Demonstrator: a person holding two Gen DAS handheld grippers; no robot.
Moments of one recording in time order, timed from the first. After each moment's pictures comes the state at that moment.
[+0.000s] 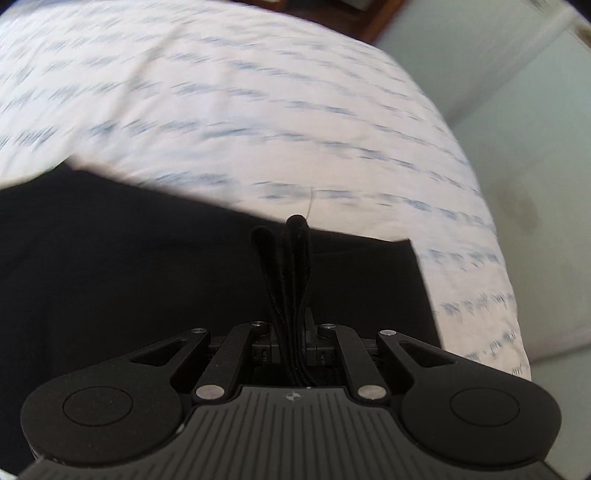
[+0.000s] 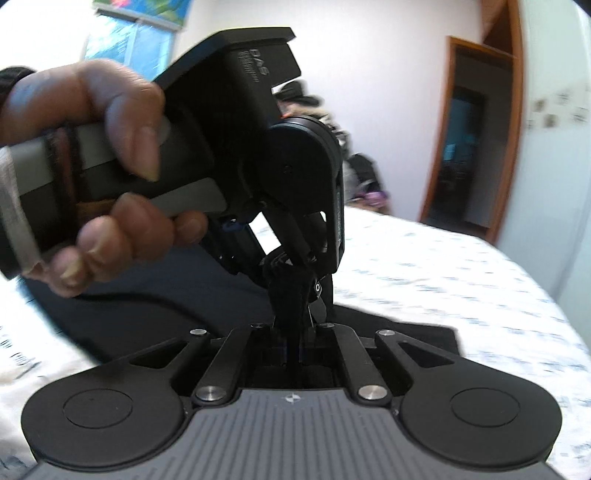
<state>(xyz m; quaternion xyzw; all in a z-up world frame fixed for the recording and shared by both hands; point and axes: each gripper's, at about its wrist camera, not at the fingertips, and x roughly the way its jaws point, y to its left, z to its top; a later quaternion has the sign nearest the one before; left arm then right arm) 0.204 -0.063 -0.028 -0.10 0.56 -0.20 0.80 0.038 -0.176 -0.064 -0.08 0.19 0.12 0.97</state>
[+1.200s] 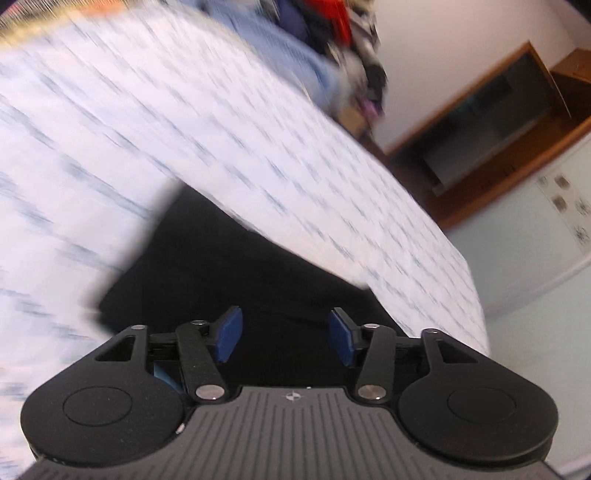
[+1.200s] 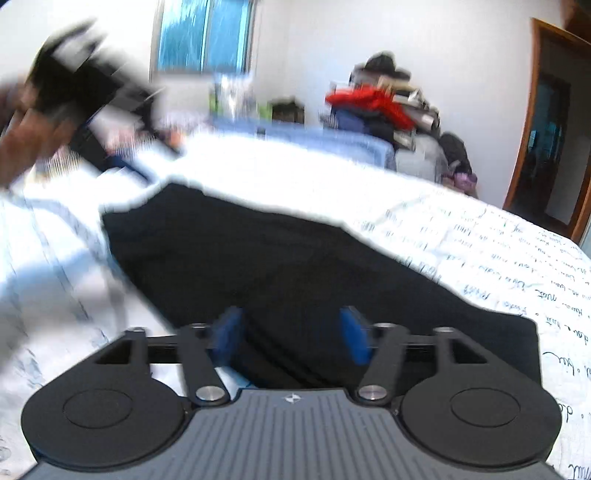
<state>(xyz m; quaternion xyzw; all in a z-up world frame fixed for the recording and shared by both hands) 0.090 0.265 0.031 -0.30 0.40 -0.02 0.87 0.028 -0.108 -0.047 -0.07 0.22 0.25 0.94</state>
